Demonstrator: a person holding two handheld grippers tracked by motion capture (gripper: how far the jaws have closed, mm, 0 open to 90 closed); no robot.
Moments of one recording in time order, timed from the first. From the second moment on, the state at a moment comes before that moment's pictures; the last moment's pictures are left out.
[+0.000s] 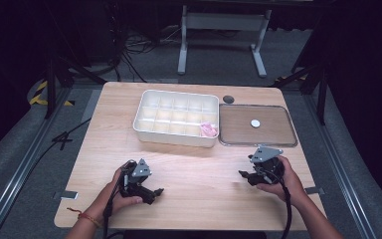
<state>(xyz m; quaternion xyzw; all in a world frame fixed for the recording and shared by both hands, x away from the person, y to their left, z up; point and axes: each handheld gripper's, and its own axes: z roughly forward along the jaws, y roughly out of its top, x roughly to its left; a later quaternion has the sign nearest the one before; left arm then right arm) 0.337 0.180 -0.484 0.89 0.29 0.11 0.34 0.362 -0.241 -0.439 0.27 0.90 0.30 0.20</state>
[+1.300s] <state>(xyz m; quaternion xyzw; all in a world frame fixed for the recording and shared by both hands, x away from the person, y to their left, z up) 0.337 0.179 -0.485 0.89 0.30 0.10 0.34 0.327 -0.302 -0.486 0.34 0.84 0.38 0.15</state>
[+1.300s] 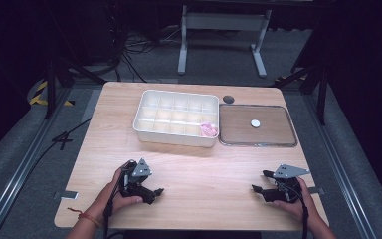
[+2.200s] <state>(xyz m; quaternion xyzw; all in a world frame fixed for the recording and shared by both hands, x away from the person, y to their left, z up) 0.337 0.178 -0.485 0.89 0.30 0.10 0.34 0.327 -0.302 -0.486 0.35 0.84 0.38 0.15</state>
